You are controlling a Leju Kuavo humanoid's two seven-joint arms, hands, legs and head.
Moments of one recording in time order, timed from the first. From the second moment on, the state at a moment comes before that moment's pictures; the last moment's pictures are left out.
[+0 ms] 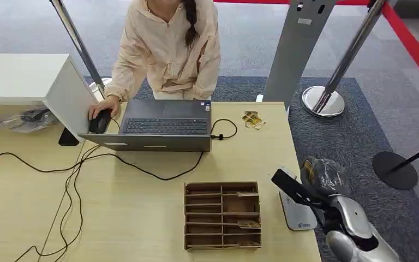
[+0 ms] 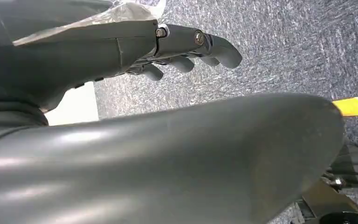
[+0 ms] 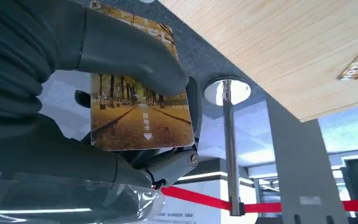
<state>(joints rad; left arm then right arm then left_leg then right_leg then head) -0.15 0.06 -1.29 -0.21 1.08 0.29 0.21 -0.07 -0.55 0.43 -1.58 0.84 -0.10 0.55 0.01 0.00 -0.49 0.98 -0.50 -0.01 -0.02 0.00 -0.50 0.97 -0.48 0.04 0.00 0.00</state>
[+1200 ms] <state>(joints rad) -0.16 0.06 -1.29 -0.21 1.09 0.31 0.21 -0.06 -0.50 0.43 -1.42 0.75 -0.15 0.51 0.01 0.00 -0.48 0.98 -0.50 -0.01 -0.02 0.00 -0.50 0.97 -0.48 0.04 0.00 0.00</state>
